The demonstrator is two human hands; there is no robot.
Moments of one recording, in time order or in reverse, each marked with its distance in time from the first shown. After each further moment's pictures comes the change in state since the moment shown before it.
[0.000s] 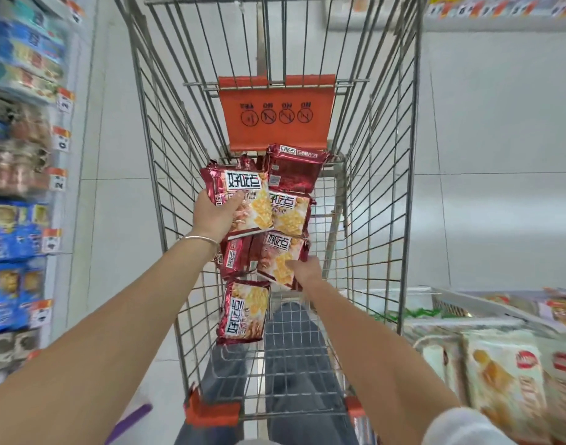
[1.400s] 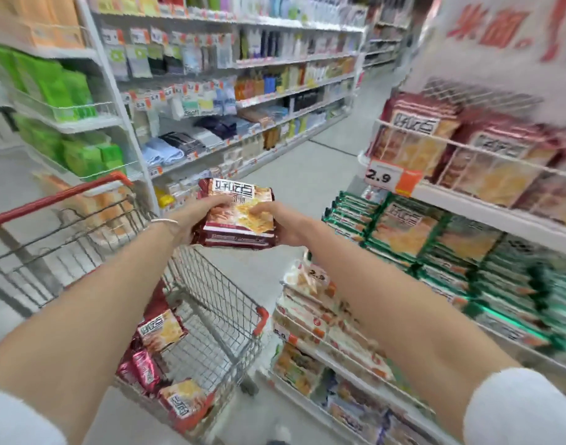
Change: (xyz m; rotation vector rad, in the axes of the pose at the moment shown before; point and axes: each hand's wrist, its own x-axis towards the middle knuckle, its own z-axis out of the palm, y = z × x) left_hand -0.391 0.181 -0.085 0.267 -1.146 0.542; right_hand -0.517 0.055 -0.185 0.639 0.197 -0.662
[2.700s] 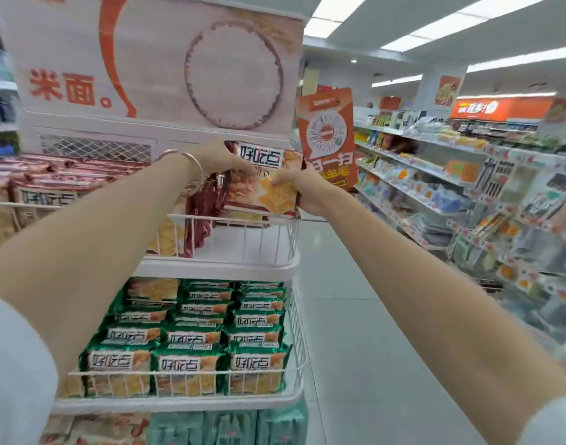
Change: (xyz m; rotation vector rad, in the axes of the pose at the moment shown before) left_hand -0.102 0.219 0.684 0.706 -0.430 0.841; right_hand -0.480 0.006 -0.533 0.065 0.948 -0.478
